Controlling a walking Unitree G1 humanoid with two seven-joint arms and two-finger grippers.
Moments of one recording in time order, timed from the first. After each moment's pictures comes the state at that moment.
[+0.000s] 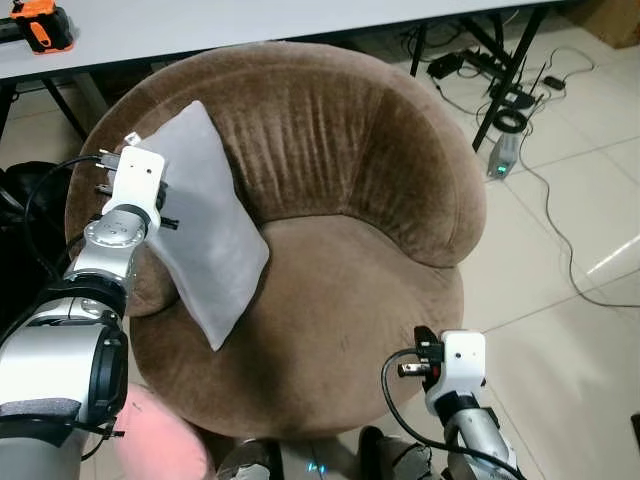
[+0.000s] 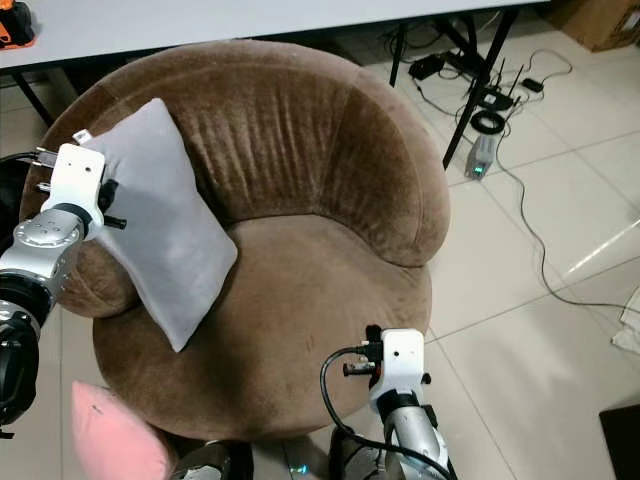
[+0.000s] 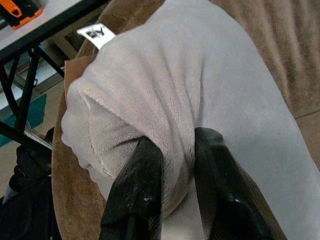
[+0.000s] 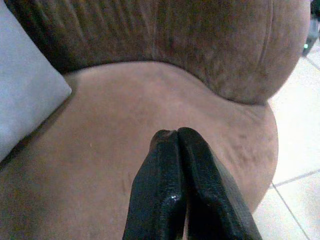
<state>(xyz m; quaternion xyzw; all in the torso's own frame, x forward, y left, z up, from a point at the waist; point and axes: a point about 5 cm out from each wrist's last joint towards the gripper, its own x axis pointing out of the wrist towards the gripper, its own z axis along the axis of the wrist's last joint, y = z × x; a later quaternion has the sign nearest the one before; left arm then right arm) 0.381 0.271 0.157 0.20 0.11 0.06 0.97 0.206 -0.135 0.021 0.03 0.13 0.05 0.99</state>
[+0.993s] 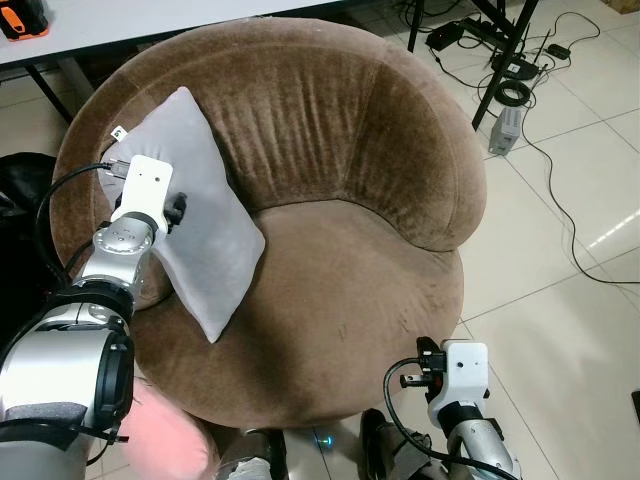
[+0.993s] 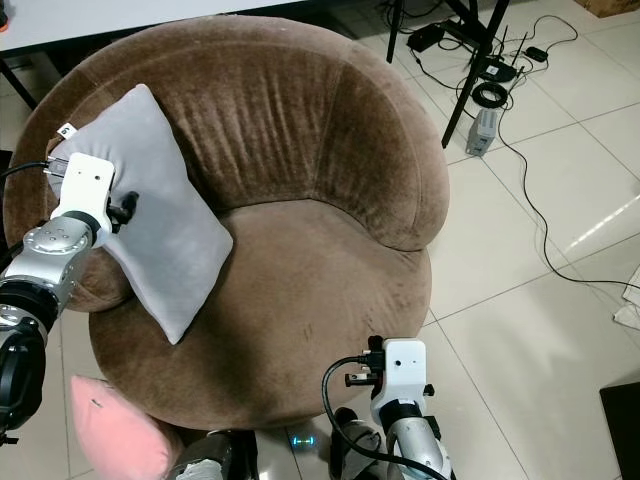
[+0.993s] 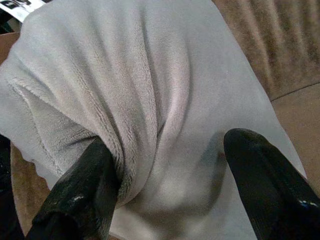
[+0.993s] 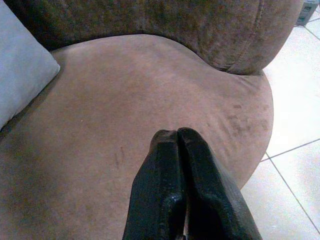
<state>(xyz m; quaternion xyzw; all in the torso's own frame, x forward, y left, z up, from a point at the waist) 0.379 0.264 0.146 0.19 0.12 0.05 0.97 0.198 -0.133 0.020 0.03 0.14 0.04 0.99</state>
